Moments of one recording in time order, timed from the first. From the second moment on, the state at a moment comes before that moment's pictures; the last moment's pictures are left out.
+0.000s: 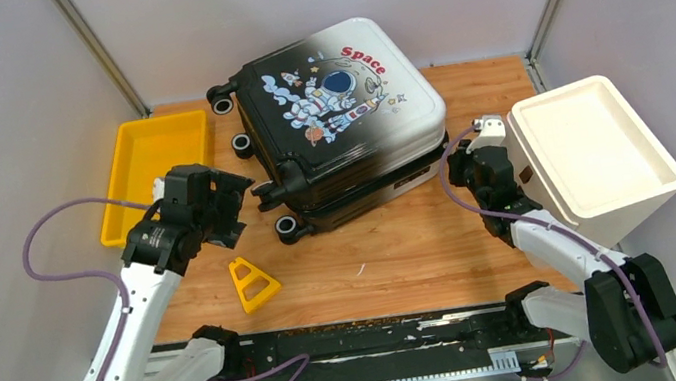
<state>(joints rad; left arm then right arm) -0.35 0.94 1.11 -0.95 -0.18 -1.37 0.27 1.10 0.49 0.29 0.20 0.29</state>
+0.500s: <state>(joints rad) -0.35 1.07 1.07 -0.87 -0.10 -1.76 0.27 1.10 0.48 0.30 0.20 0.29</state>
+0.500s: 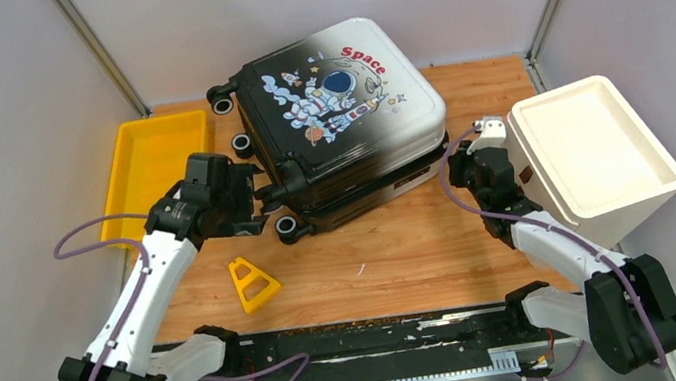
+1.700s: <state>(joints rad) -0.29 1.23 1.09 -0.87 -0.19 -1.79 0.32 1.05 0.44 0.28 0.18 0.30</state>
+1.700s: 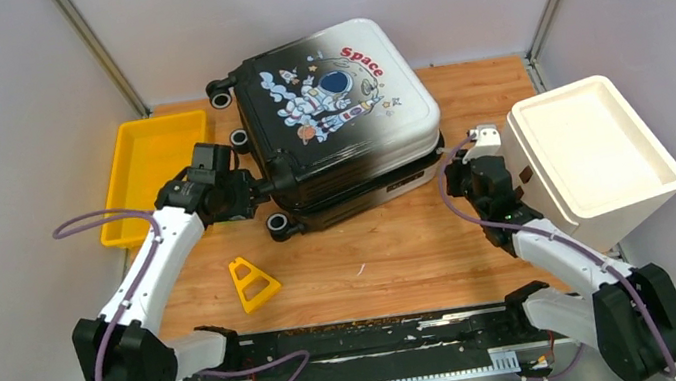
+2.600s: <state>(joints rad) 0.01 1.45 1.30 -0.76 -0.04 -1.19 0.47 0.97 0.66 -0.09 0.02 0.24</state>
